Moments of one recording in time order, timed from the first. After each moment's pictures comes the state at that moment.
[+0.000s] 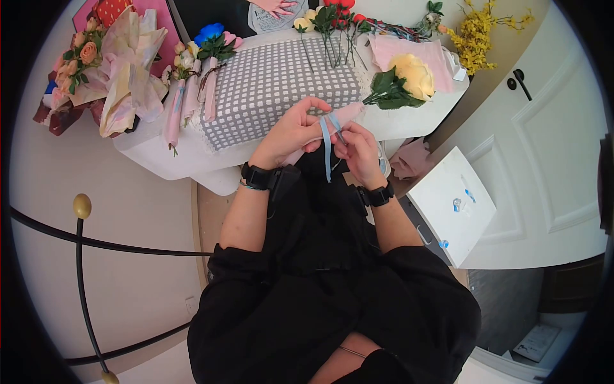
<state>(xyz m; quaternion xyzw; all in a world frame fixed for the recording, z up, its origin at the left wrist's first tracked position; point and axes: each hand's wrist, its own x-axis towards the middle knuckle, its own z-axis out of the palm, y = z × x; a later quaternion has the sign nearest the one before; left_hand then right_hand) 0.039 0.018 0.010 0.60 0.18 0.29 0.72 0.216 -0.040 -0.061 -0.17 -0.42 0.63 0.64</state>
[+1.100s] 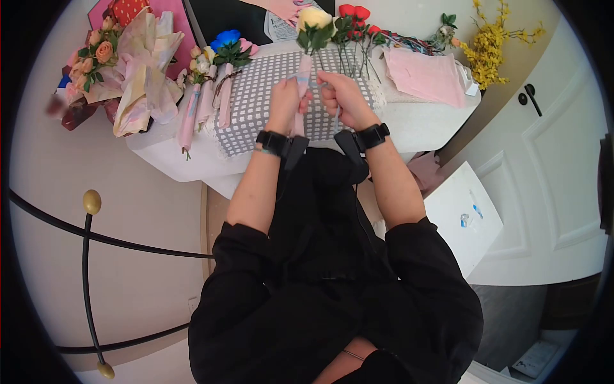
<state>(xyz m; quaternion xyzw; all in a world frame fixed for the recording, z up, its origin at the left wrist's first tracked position) 0.049 0.126 -0.008 0.50 0.36 0.52 0.60 0.191 0.070 0.029 -0.36 -0.41 0.63 0.55</state>
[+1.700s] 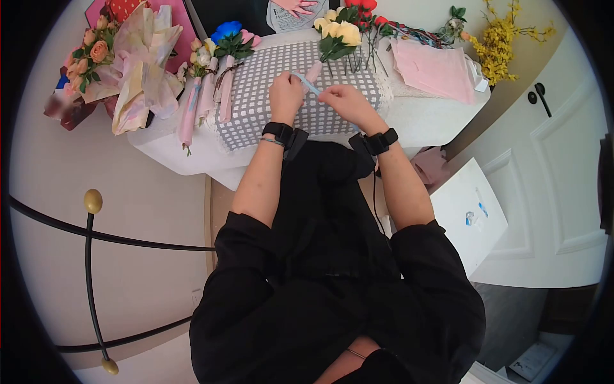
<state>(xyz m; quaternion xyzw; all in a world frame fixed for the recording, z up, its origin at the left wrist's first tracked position) 0.047 0.137 -0.015 0.65 0.56 0.45 0.24 0.206 0.083 -0.018 -0.49 -0.66 0.32 0.46</state>
